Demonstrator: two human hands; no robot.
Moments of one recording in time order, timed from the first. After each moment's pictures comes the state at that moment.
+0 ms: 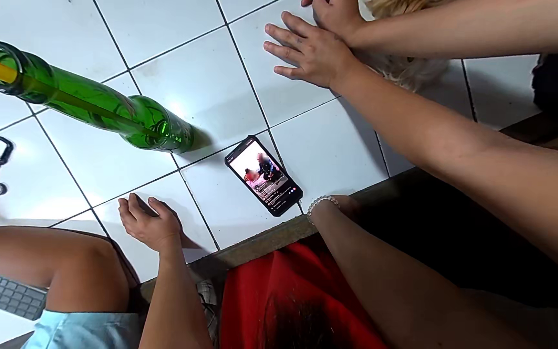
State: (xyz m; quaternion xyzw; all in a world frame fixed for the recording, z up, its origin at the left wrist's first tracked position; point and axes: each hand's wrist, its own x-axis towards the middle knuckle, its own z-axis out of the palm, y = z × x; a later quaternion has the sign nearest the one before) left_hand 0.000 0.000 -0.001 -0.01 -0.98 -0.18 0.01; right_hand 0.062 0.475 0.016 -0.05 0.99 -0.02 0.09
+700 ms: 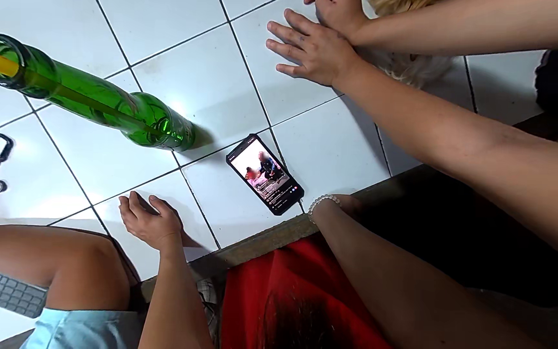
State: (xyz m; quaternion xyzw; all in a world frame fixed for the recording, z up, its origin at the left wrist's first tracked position) left_hand 0.000 -0.001 -0.001 -0.01 -0.98 -0.18 0.01; right_hand 0.062 0.477 0.014 -0.06 0.99 0.00 0.09
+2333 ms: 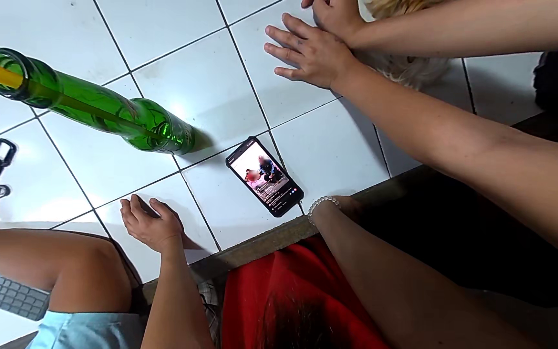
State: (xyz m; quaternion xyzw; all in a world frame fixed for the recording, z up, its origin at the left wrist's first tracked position) left_hand 0.000 0.000 0.001 -0.01 -0.98 -0.18 0.01; right_hand 0.063 0.476 0.015 -0.10 0.99 0.10 0.09
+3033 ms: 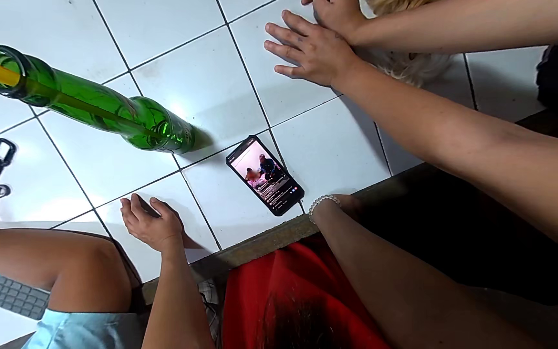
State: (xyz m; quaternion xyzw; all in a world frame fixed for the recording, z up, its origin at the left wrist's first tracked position) left_hand -0.001 -0.001 -0.001 -0.01 -0.98 -0.19 0.01; right_hand 0.062 0.478 0.013 -0.07 0.99 0.01 0.09
